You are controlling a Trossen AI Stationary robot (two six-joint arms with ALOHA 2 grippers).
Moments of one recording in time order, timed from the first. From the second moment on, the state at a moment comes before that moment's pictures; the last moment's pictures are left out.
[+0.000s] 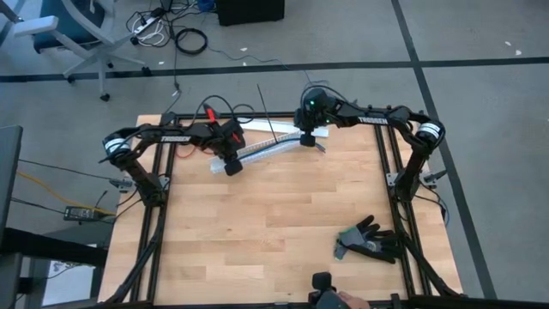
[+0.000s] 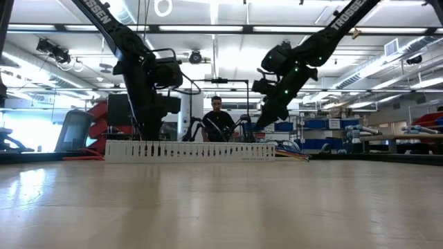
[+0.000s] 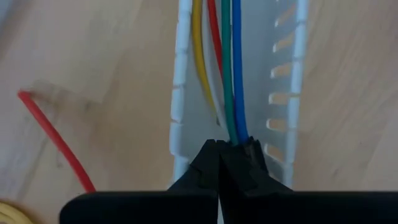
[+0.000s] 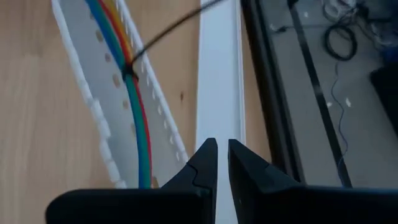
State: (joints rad) left arm 0.55 1.62 0.90 -0.49 0.06 0.12; right arm -0.64 1.76 1.13 -0.13 -0.15 -0.59
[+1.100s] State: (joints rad) left arm 0.54 1.63 0.89 -0.49 0.06 0.12; right arm -0.63 1.90 1.23 -0.28 -0.10 -0.74
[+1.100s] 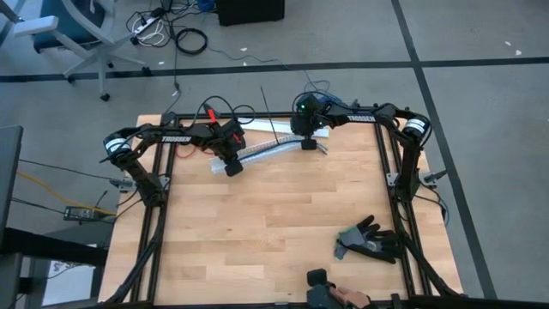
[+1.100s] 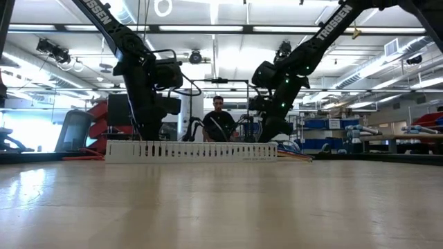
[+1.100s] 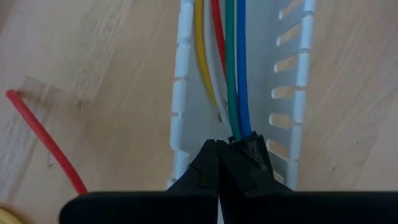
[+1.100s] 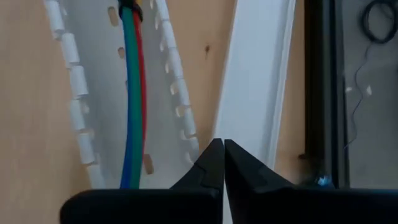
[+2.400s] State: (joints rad) left arm 0.54 1.63 0.89 -0.49 0.10 0.12; right arm -0.62 1.91 1.23 -0.35 -0.13 -0.71
